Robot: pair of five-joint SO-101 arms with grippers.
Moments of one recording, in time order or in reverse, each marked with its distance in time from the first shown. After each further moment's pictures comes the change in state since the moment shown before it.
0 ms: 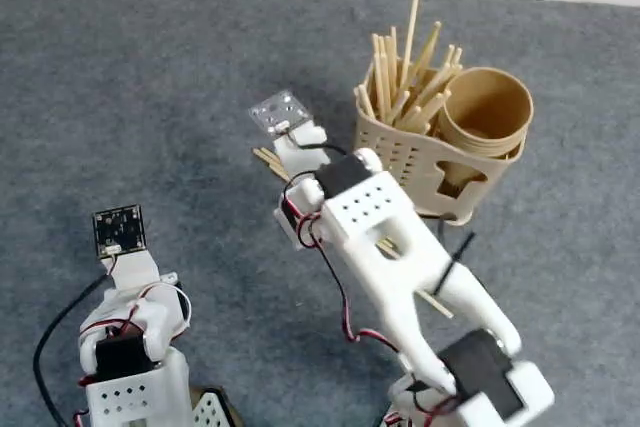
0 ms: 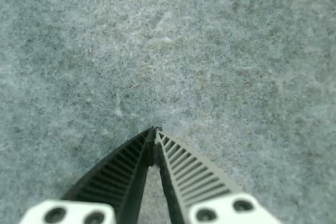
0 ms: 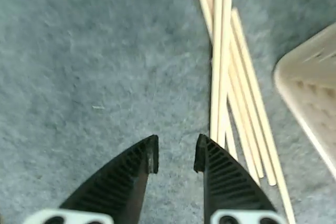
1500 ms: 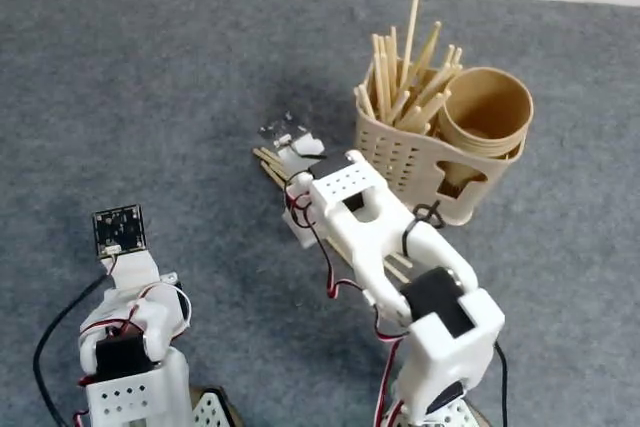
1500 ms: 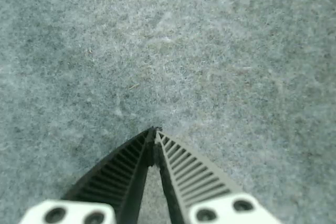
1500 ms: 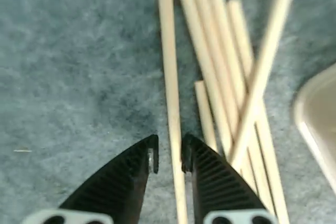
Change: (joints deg) left arm 0.0 0.0 0.0 0.0 0.0; right arm 4.0 21.2 -0.5 -14.2 4.9
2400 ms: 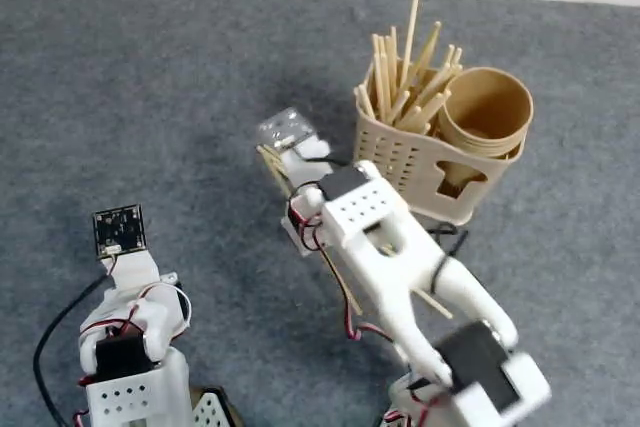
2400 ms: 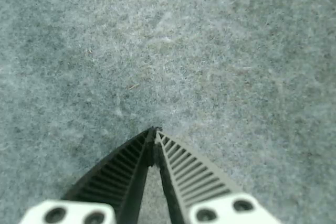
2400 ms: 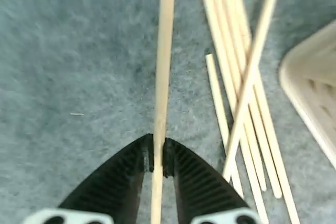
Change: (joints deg) left arm 0.0 0.0 0.0 0.0 0.0; right arm -2.5 -24.2 9.8 5.4 -5.2
